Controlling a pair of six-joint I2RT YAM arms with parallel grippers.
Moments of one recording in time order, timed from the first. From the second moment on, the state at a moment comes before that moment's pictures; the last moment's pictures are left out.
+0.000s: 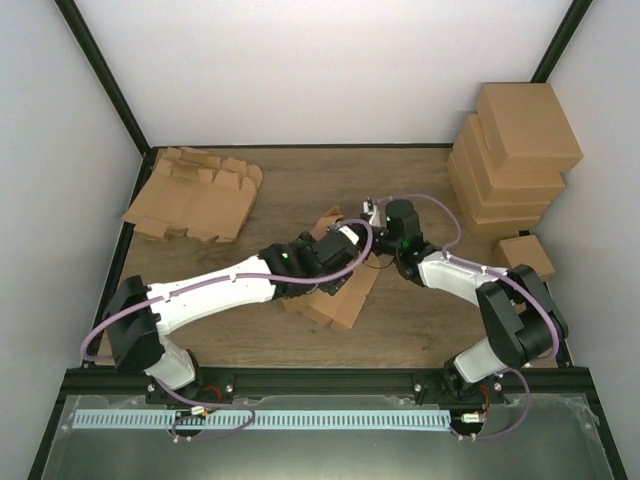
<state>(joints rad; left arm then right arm) -1.10 1.58 1.27 -0.71 -0.57 -0.14 0.49 1.51 0.75 0.41 -0.61 1.27</state>
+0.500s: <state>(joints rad) -0.74 1.39 1.20 -0.67 0.10 -0.36 0.49 1.47 0.50 0.74 -0.68 1.25</state>
